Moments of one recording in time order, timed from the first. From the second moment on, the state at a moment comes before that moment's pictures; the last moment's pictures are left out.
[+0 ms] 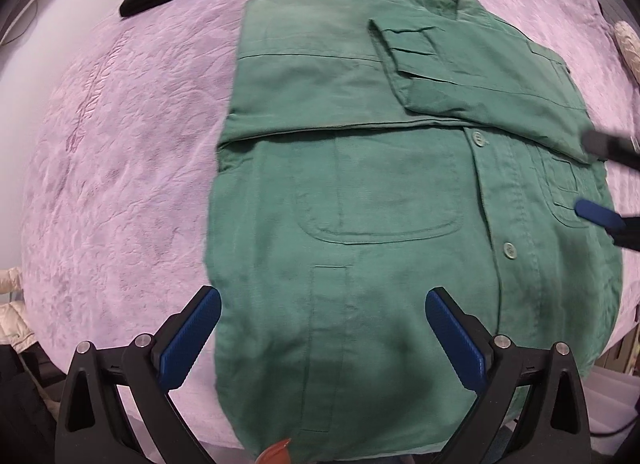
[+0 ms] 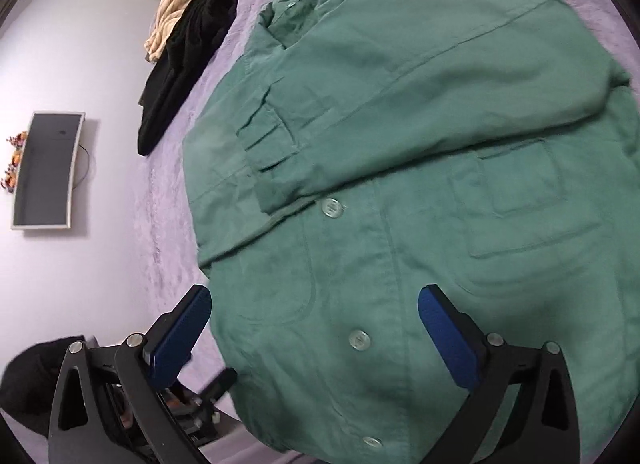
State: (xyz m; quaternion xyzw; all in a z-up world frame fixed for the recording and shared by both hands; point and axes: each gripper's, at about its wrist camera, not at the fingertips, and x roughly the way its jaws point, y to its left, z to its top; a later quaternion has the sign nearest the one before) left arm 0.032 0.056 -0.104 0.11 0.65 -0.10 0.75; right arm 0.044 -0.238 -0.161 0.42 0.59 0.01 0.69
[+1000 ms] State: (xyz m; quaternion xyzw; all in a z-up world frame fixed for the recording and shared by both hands) left arm 0.062 0.125 -0.123 0.09 0.67 -0.06 0.73; right arm 0.121 -0.200 -0.251 0.56 0.58 0.00 0.59
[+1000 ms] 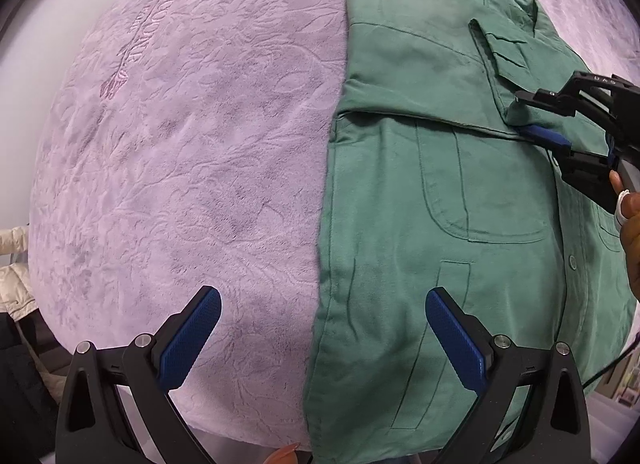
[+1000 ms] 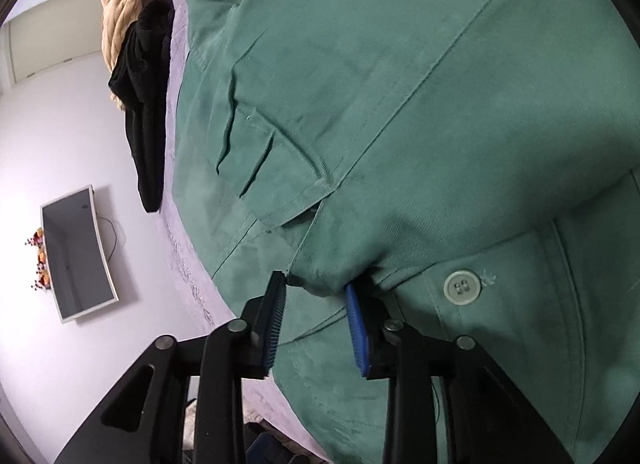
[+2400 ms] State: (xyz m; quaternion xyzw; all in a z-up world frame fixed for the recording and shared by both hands) left arm -0.057 -0.024 -0.104 0.06 0.70 -0.07 0.71; right arm -0.083 -0.369 -0.143 0.39 0.62 0.05 0.68
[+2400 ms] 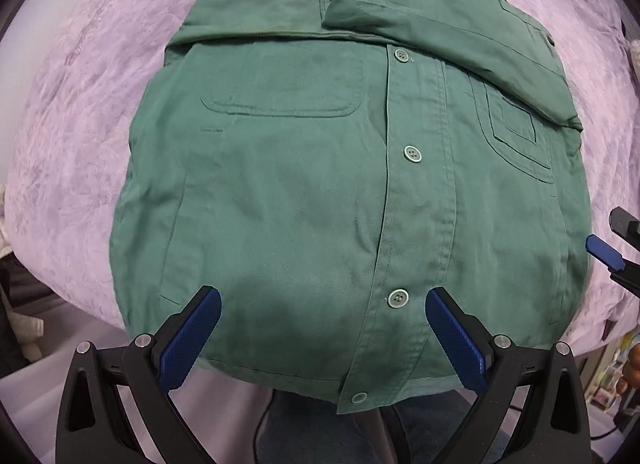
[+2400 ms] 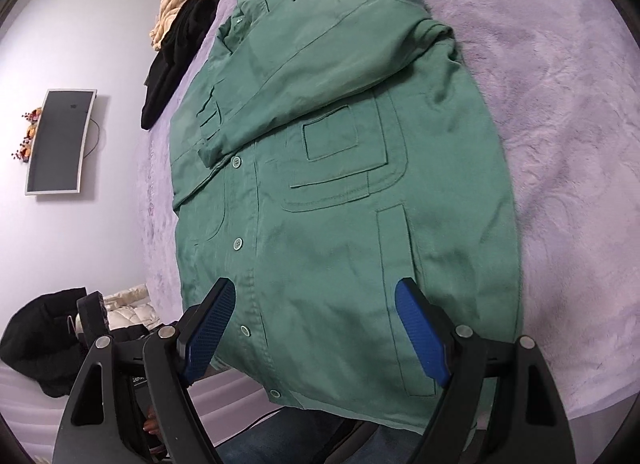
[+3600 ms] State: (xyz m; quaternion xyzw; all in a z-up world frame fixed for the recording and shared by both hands) left arm -0.086 0.166 -0.166 -0.01 0.71 -0.18 0.68; right arm -0.241 -0.345 -0.217 0.52 0.57 -0.02 0.63
